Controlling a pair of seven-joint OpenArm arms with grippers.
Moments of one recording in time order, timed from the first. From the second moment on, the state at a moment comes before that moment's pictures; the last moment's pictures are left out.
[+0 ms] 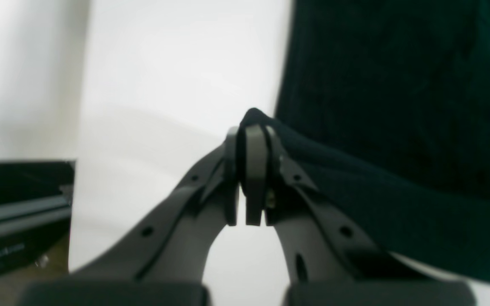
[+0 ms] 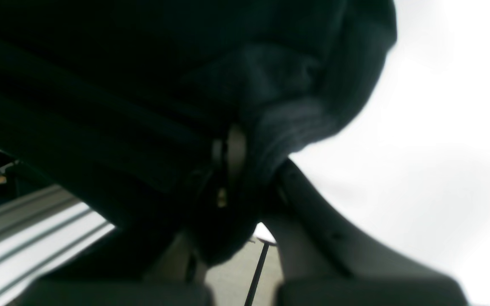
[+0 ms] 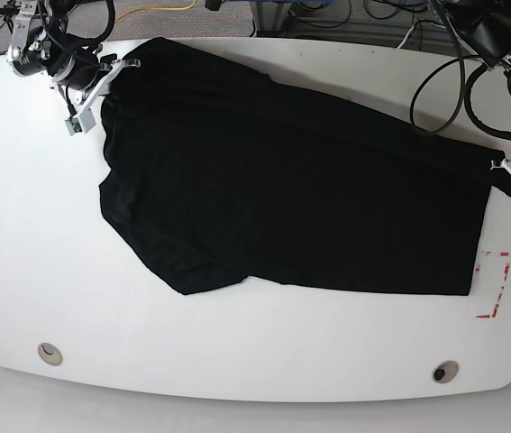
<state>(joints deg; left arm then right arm) -2.9 -18.1 -43.4 97.8 -13.2 -40.0 66.0 -29.8 18.6 24.1 110.3 44.4 21.6 -68.0</state>
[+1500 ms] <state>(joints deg) -11.4 -22.4 -37.1 77.0 -12.8 -40.0 58.6 -21.0 17.2 26.8 106.3 44.4 21.3 -68.0</state>
